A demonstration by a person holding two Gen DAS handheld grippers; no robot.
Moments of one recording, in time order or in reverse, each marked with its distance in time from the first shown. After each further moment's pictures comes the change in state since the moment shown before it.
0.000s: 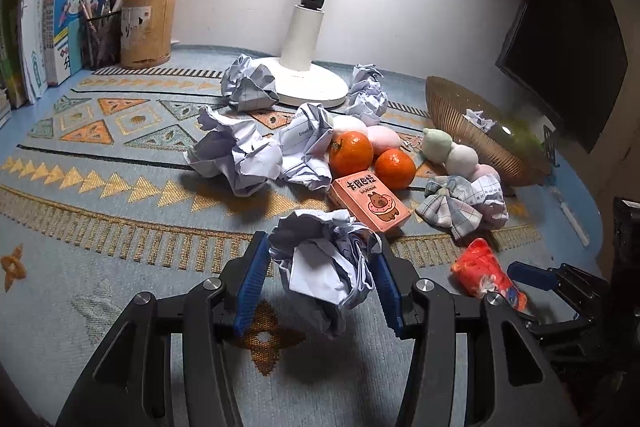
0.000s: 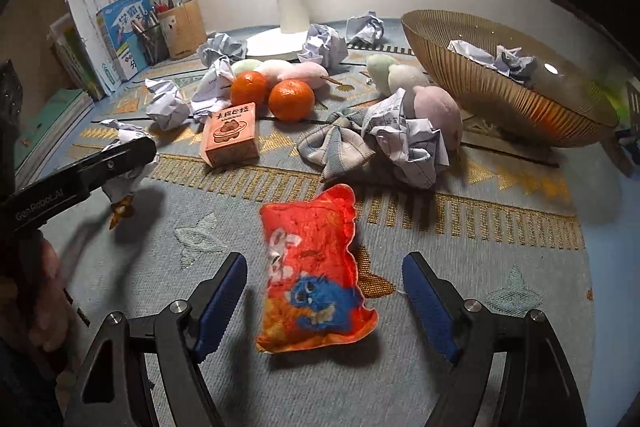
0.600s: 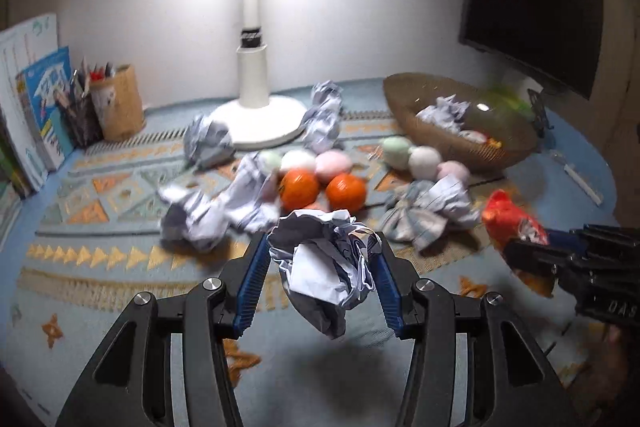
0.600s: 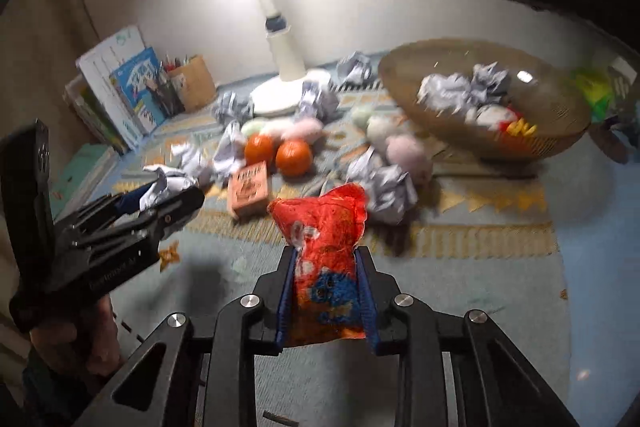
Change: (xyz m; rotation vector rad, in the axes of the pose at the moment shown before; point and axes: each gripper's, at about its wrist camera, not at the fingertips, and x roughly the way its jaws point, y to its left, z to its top) left arm -0.025 -0.084 0.033 0.251 -0.060 0.050; right arm -0.086 -0.046 0.028 0.147 -0.204 0.080
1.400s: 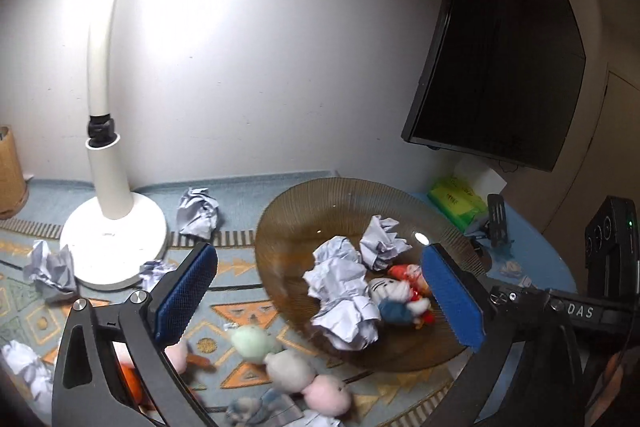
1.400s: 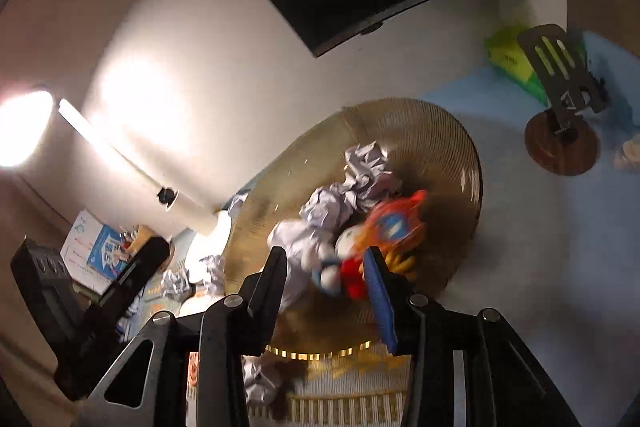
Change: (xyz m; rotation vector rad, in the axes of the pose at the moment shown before) left arm 0.097 -0.059 0.118 -0.124 -0.141 -0.189; right arm 0.029 -0.156 0.069 0.361 -0.057 0.091
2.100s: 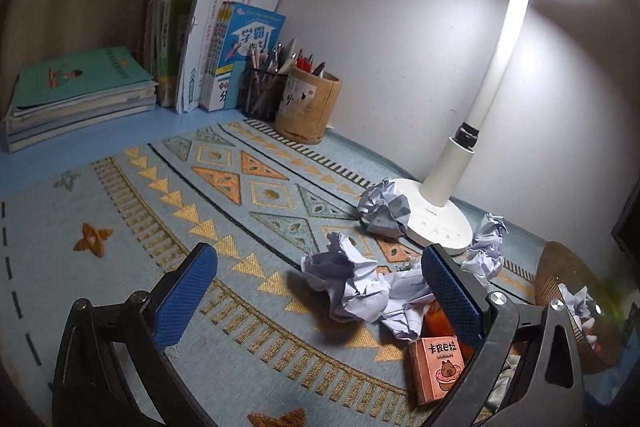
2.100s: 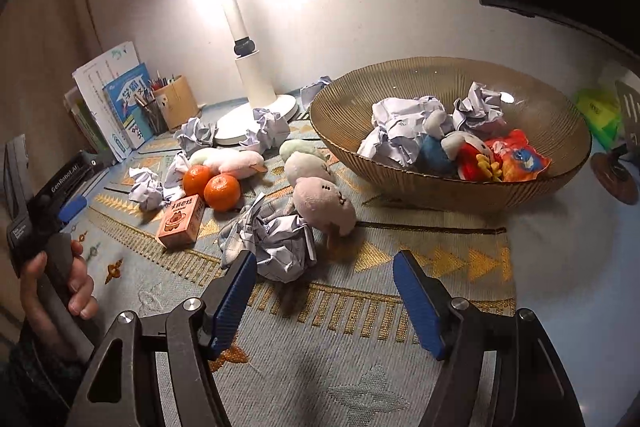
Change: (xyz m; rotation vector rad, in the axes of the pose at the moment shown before) left arm -0.130 0.158 -0.118 -0.487 -0.198 0.671; right arm 0.031 0.049 -0.097 -0.442 0.071 -0.024
